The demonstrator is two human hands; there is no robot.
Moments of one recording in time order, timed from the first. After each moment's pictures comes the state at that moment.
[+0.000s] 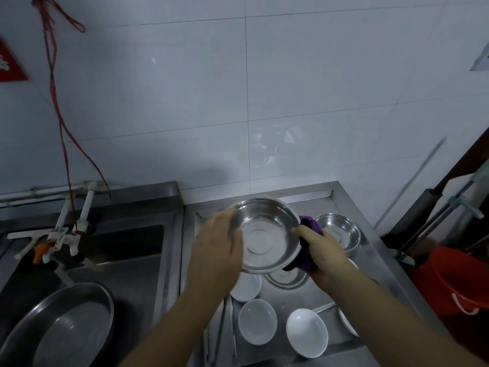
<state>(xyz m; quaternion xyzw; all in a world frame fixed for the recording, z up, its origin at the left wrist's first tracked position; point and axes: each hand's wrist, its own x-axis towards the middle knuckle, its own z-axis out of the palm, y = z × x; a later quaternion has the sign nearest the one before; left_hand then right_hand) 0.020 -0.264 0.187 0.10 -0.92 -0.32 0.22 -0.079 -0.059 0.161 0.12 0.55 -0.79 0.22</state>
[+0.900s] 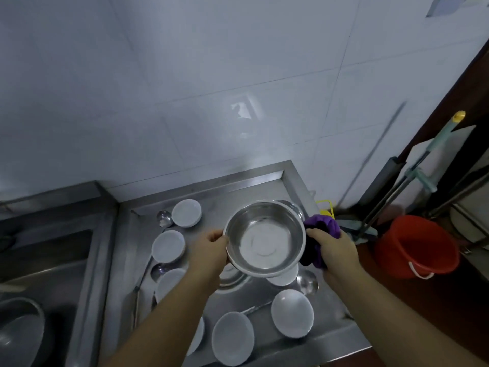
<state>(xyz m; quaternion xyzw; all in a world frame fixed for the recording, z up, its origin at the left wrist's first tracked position) -0.144 -0.084 0.099 0.38 -0.65 -0.66 -0.03 -0.200 0.162 0.092 0.24 0.60 -0.76 0.08</state>
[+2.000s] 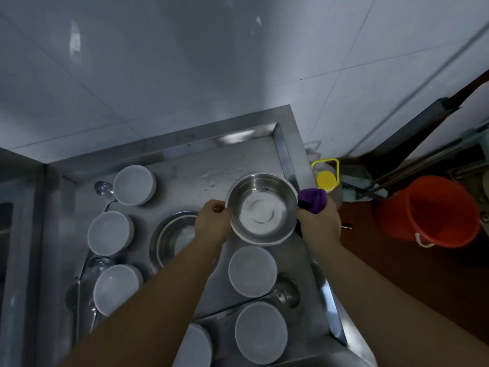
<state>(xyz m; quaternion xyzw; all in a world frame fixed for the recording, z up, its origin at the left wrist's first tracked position) -0.320 -0.033 -0.076 0.48 -0.69 -0.52 -0.12 -0.368 0.191 -0.085 0.22 0.81 -0.52 0.12</state>
